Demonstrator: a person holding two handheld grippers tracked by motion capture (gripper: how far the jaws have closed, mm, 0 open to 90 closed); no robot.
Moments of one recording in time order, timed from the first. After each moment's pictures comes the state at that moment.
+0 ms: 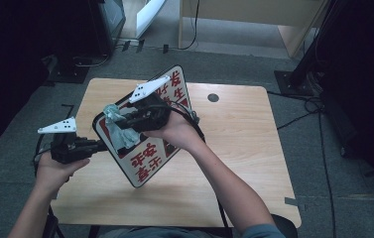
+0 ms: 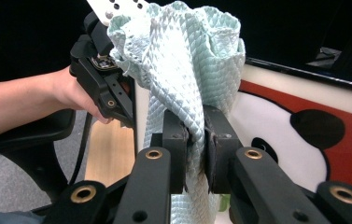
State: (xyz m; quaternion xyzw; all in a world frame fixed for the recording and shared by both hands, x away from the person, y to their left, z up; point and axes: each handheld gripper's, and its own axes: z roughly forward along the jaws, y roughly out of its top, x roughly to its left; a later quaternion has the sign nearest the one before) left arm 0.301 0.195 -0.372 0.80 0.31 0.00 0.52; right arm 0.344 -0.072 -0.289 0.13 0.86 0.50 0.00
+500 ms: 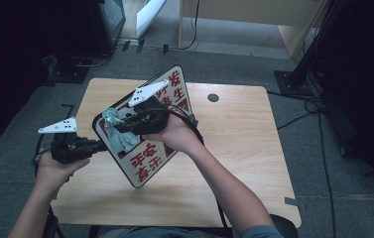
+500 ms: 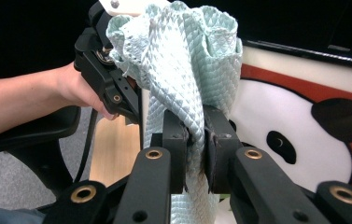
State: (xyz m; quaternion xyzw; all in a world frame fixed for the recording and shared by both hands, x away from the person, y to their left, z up) left arm 0.301 0.194 -0.372 0.80 0.31 0.00 0.52; right arm 0.341 -0.069 -0.297 0.13 0.86 0.50 -0.01
